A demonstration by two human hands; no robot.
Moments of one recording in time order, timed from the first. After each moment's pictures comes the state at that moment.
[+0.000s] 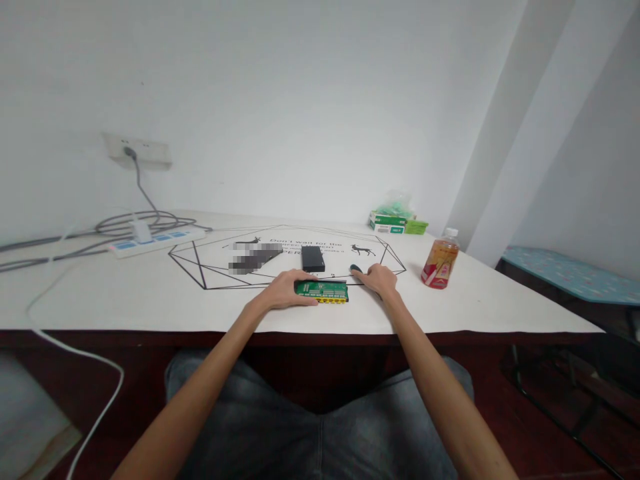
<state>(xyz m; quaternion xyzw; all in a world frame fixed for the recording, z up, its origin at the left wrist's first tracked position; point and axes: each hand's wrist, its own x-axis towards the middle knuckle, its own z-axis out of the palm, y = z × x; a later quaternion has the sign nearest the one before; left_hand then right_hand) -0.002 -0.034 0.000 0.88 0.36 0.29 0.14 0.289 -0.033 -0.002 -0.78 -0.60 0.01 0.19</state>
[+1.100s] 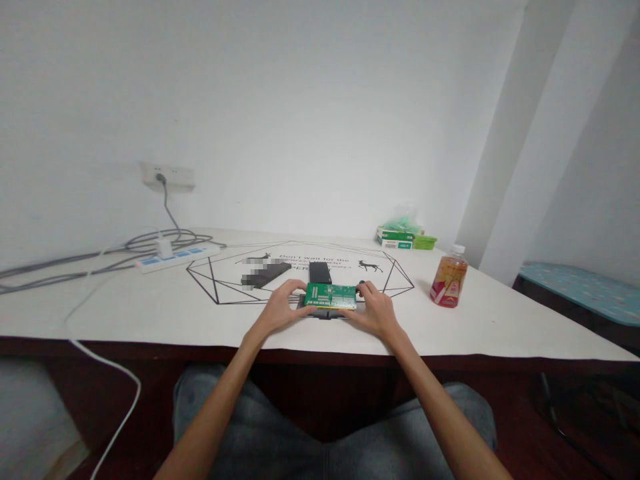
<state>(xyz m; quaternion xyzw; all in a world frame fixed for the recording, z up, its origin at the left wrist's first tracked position) -0.015 -0.055 -0.008 0.82 0.35 0.45 0.08 0.254 -0.088 -0.018 -0.53 -0.75 -0.16 0.35</state>
